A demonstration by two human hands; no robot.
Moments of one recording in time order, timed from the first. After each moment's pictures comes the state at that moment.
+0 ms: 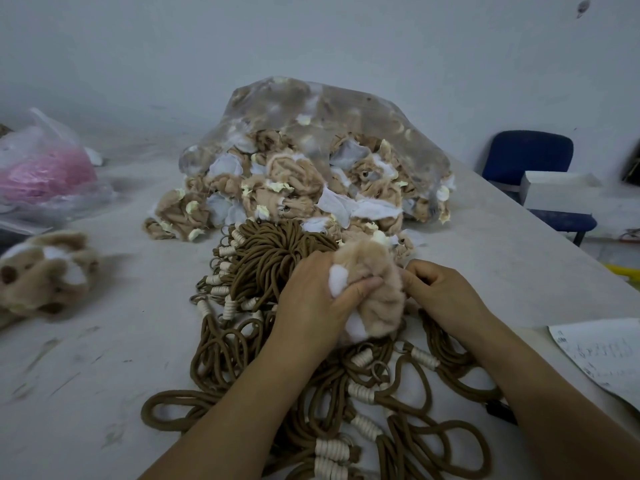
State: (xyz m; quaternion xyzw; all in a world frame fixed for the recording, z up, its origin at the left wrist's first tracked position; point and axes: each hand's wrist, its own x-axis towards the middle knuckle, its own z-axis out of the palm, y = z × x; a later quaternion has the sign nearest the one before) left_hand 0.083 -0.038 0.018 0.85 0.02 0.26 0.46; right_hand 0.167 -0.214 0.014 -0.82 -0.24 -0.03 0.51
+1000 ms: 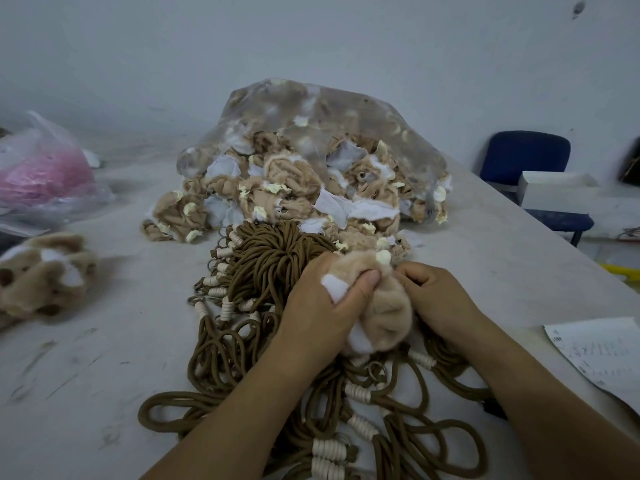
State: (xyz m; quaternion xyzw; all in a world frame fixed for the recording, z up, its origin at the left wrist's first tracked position) left_hand 0.075 -0.047 0.020 0.80 -0.02 0.23 0.55; right_hand 0.156 -0.207 0.021 -0.80 -0.26 0.00 0.54
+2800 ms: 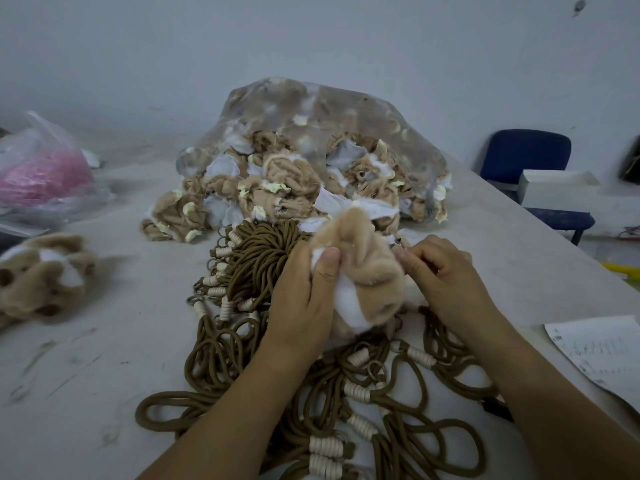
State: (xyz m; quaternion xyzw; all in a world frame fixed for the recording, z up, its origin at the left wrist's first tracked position) left_hand 0.075 -0.042 0.023 0.75 -0.03 0.33 0.58; right_hand 0.159 -0.213 0.035 -0.85 -0.26 -0.17 0.43
